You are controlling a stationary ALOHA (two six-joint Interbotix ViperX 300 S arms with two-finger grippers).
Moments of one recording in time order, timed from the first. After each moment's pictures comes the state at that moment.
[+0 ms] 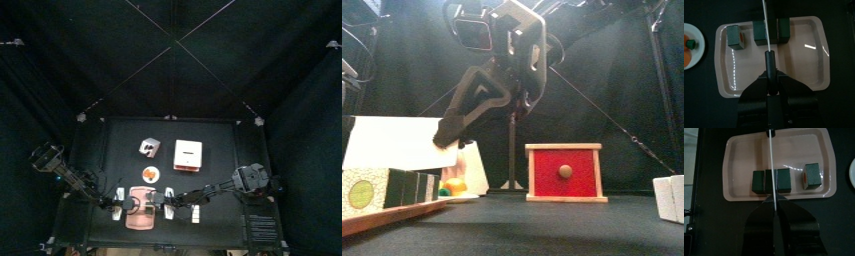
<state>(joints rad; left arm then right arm) -0.70 -0.29 1.00 0.79 0.48 -1.20 0.26 0.33 0.28 -0.36 0.16 0.64</state>
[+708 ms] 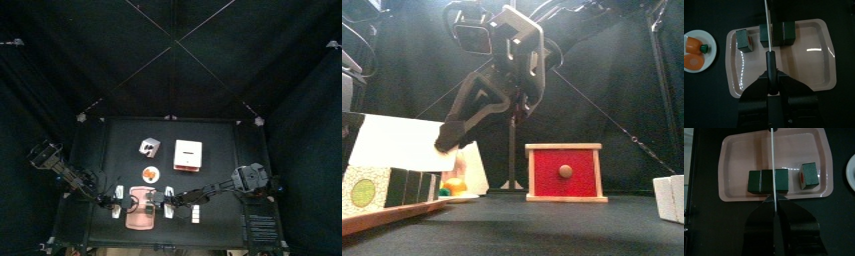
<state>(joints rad) -0.70 -0.37 1.02 0.85 0.54 -1.20 0.25 0.33 0.29 -0.37 0.16 0.64</state>
